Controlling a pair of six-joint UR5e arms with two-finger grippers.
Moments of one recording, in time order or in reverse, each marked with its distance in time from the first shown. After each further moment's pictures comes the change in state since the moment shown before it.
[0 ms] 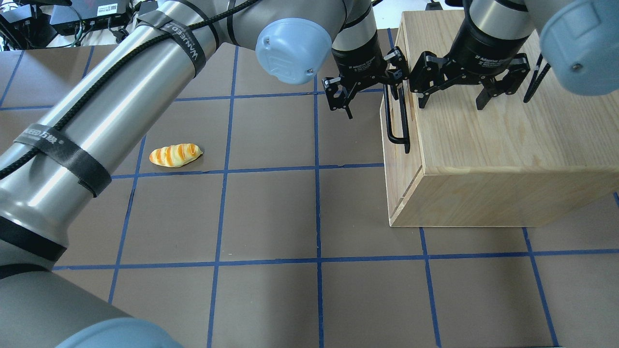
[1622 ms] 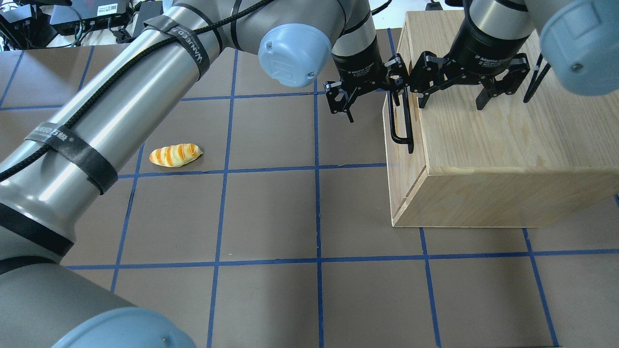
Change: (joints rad) left arm 0.004 -0.019 -0.011 0.007 -0.016 0.077; right arm 0.000 0.000 0.000 0.000 0.001 0.000
